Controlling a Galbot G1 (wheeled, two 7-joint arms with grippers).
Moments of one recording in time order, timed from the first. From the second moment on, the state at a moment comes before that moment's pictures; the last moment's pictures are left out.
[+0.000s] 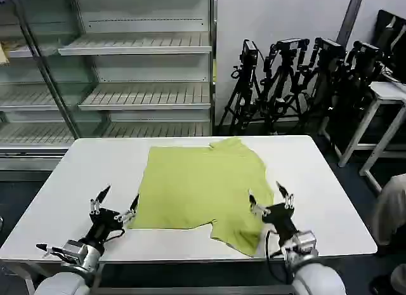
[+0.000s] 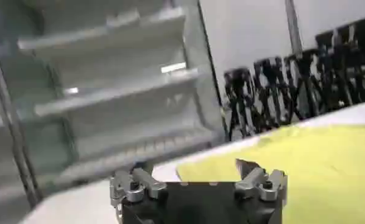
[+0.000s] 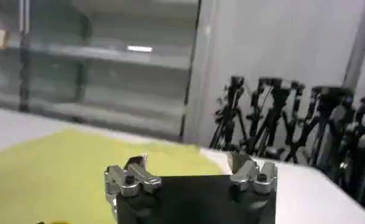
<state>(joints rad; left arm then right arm) 1.49 -1.10 -0.59 -2.12 -0.27 0.28 0.00 -1.54 1.14 0.37 2.23 0.20 -0.33 0.11</state>
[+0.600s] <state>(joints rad) 1.51 -1.09 -0.59 -2.12 -0.38 0.52 -0.06 -1.65 1.15 0.30 2.28 0.22 -0.44 0.18</state>
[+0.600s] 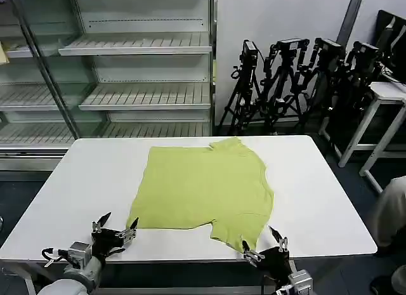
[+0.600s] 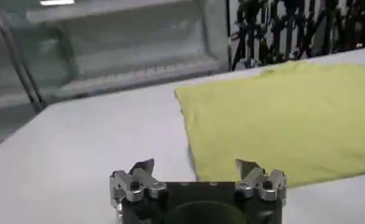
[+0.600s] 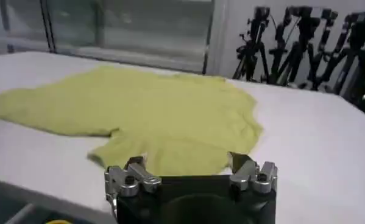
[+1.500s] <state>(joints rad) 1.50 -1.11 -0.58 -2.09 -0.43 0.57 -0.05 -1.67 1.15 0.26 2.30 0.25 -0.47 0.22</state>
